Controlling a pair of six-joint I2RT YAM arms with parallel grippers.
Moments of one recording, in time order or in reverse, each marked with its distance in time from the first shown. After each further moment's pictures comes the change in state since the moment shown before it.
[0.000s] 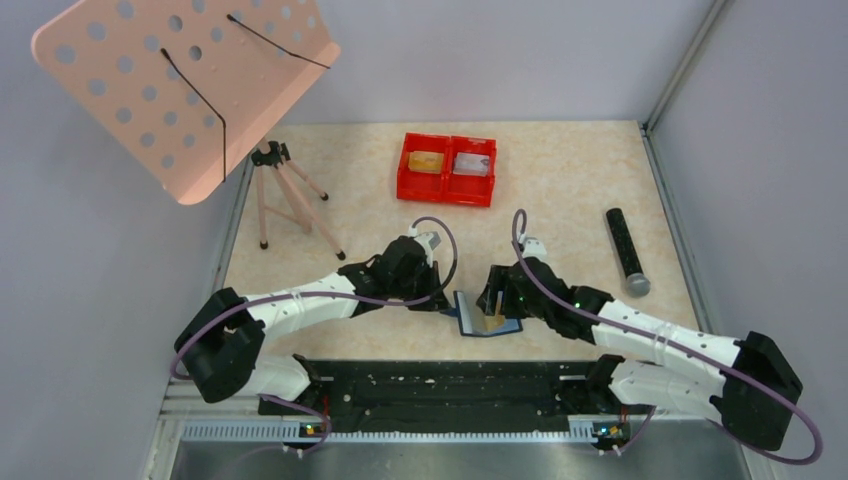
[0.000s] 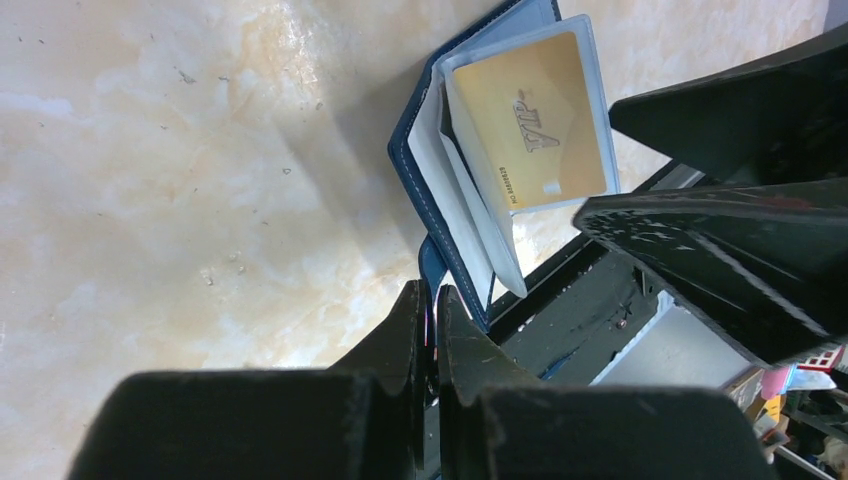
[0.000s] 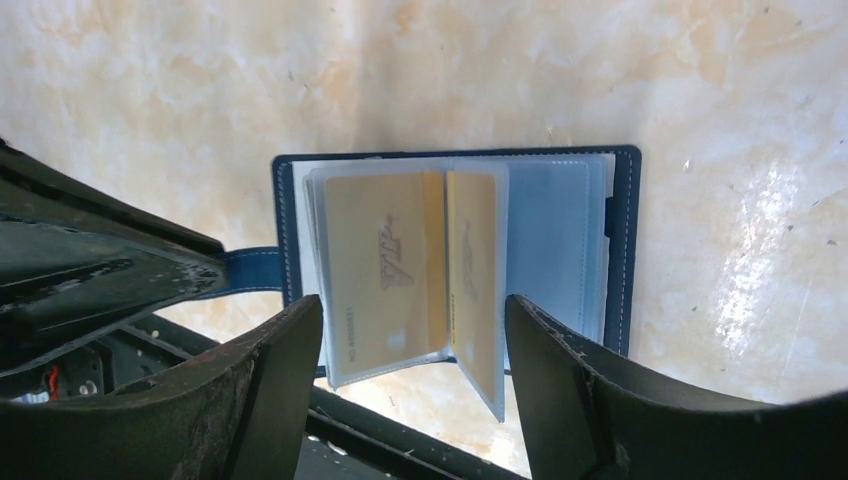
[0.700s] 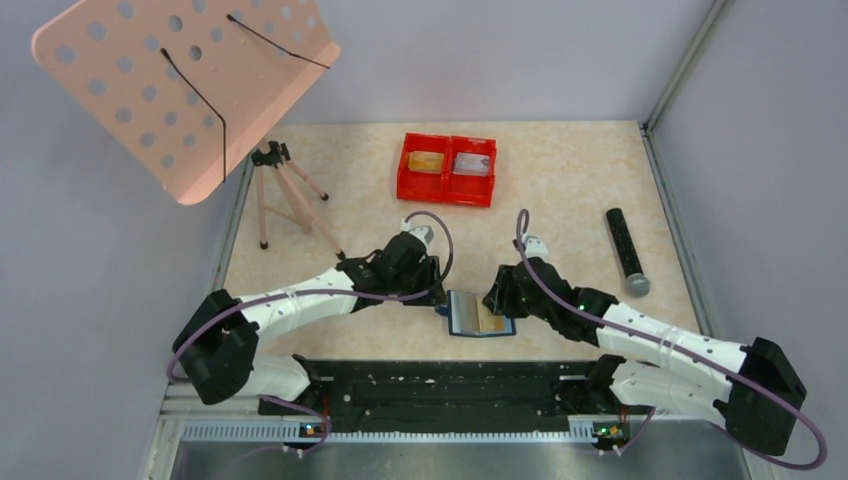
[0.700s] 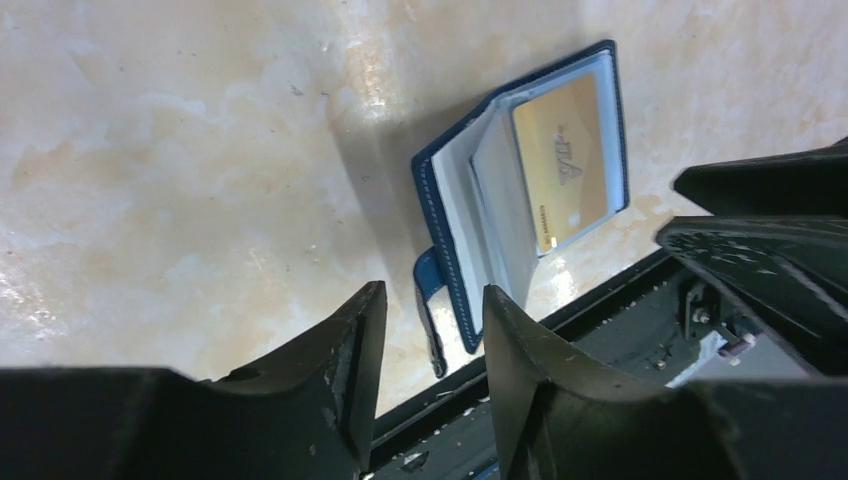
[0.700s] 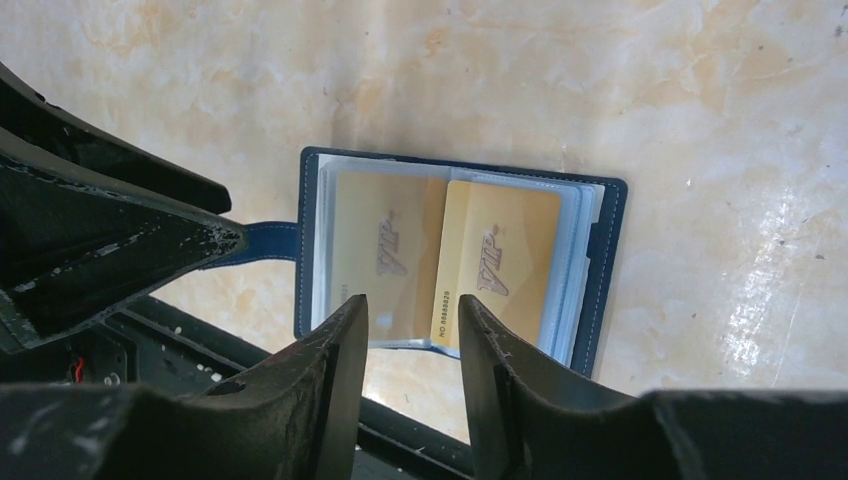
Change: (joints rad) left arm 0.000 -0.005 0.063 -0.142 -0.151 0.013; right arm 0.000 -0.045 0.019 -0.015 -0.001 -0.021
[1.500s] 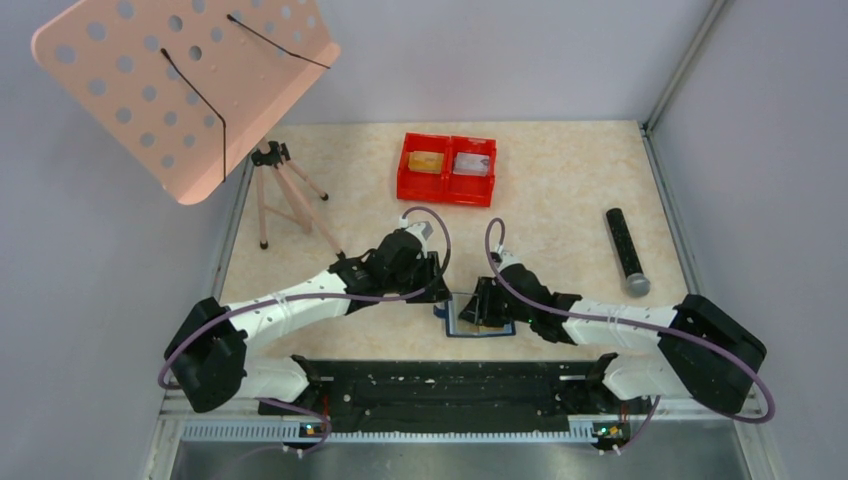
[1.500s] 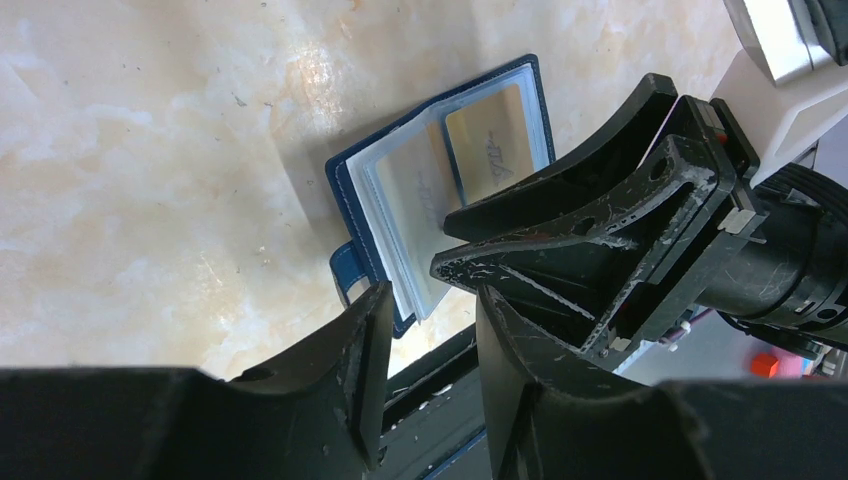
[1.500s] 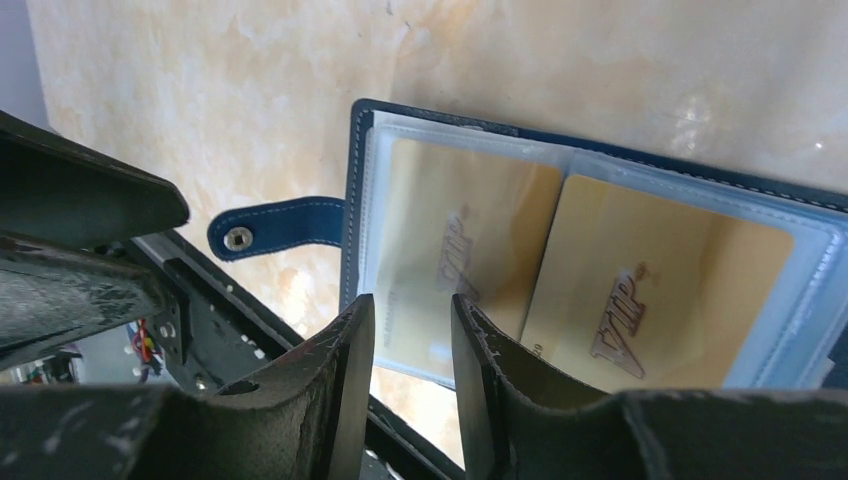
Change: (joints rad) left arm 0.000 -0.061 0.000 0.030 0.047 -0.051; right arm -0.008 0.294 -0.144 0.473 -0.261 0.081
